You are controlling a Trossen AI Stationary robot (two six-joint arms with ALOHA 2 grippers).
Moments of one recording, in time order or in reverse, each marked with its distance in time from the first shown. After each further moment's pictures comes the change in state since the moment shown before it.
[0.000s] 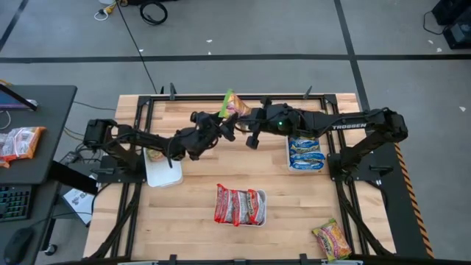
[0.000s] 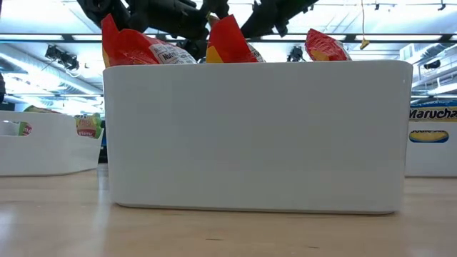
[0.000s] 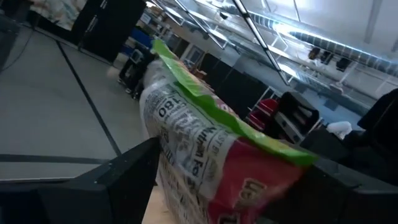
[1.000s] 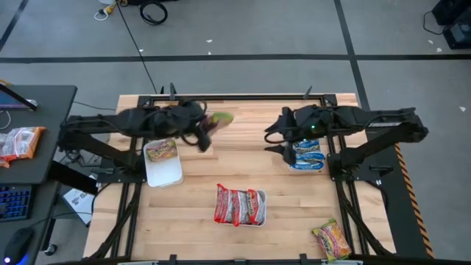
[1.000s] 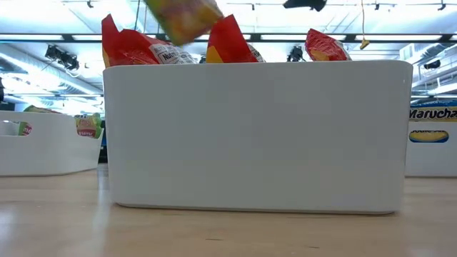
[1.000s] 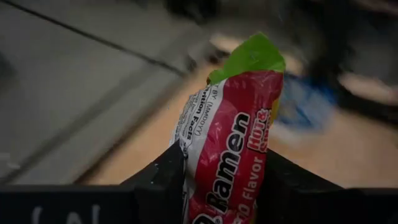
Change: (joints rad) left arm -0.020 -0.315 0.555 -1.615 0.311 0.199; right arm 0.128 -0.239 0.098 -0.520 -0.254 0.190
